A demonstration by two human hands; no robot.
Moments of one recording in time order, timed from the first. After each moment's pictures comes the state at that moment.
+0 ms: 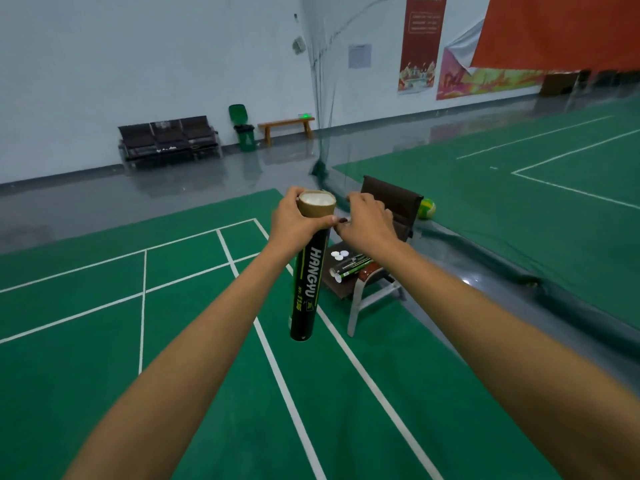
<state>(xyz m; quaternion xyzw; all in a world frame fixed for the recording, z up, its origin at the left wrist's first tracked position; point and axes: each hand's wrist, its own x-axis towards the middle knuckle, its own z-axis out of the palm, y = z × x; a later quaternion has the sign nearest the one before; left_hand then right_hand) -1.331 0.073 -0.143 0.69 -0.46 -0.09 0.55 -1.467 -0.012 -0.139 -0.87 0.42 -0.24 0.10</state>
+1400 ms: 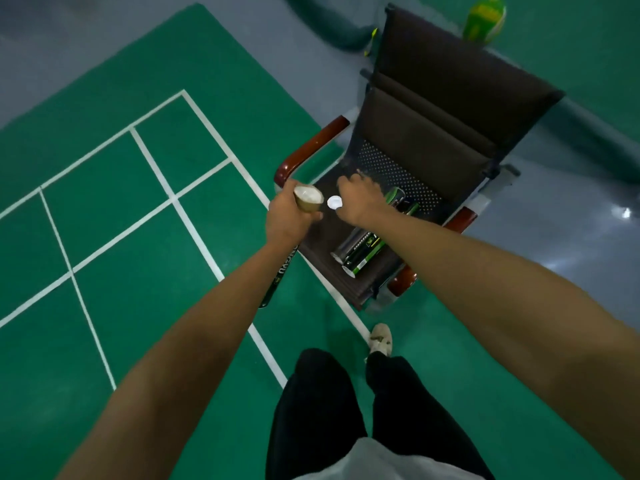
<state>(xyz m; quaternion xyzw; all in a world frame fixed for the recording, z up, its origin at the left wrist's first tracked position) -0.854 -0.745 -0.497 0.83 -0.40 -0.24 0.29 -0.980 -0.851 -0.506 -0.86 0.46 0.09 0.21</state>
